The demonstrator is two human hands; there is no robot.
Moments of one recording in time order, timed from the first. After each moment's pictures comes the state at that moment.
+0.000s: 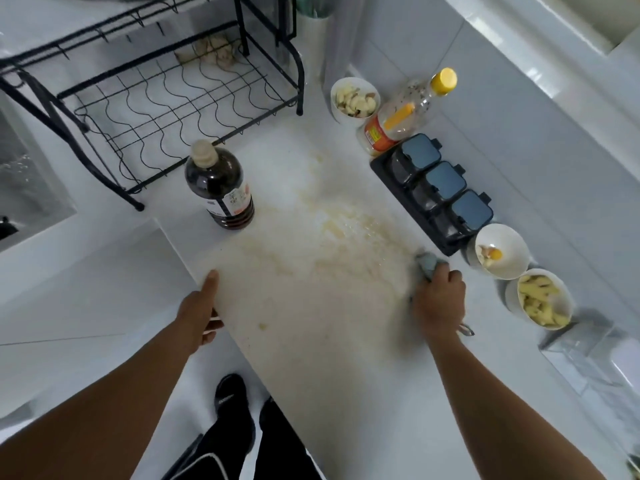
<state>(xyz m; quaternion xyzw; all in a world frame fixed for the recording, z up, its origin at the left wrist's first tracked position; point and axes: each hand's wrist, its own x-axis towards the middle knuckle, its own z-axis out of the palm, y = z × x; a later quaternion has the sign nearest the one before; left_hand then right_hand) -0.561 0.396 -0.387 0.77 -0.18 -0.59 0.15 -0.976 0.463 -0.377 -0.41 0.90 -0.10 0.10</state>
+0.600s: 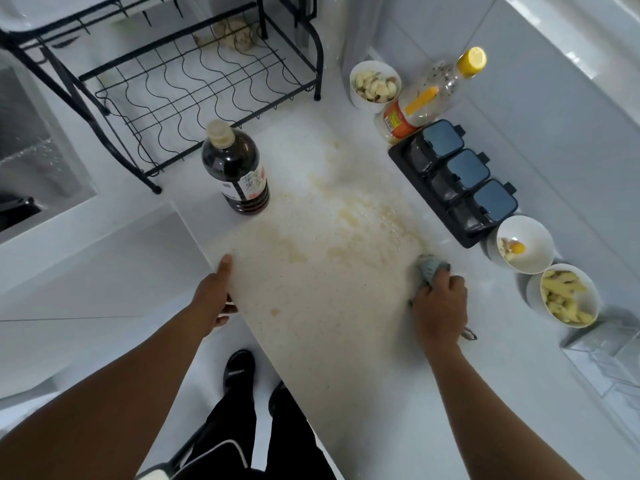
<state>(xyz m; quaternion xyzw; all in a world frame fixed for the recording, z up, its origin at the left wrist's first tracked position) -0.565 0.397 -0.383 0.76 -0.18 -0.60 0.15 -0.943 0.486 -0.386 -0.43 0.89 -0.14 0.05</state>
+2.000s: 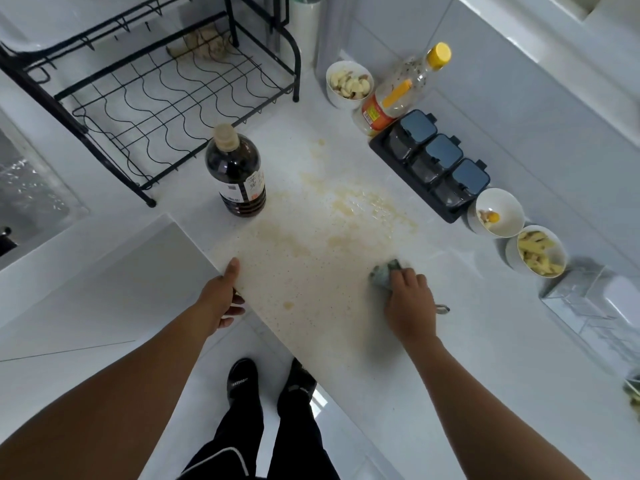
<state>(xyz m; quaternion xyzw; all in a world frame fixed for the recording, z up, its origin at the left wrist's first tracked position) -0.538 0.385 -0.389 0.72 -0.26 -0.64 0.07 -0.870 0.518 -0.367 -0.57 0.82 -0.05 0.04</state>
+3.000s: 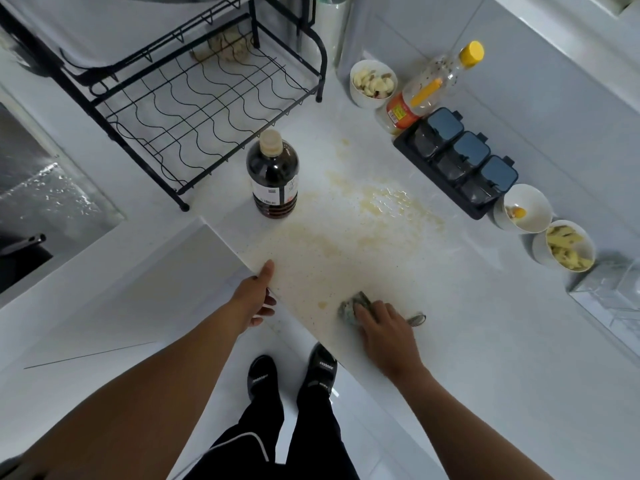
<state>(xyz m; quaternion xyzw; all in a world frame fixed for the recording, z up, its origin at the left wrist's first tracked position) -0.524 0.376 -0.390 0.68 -0.31 -0.66 0.03 -0.770 0.546 -0.382 -0.69 0.72 -0.06 0.06</state>
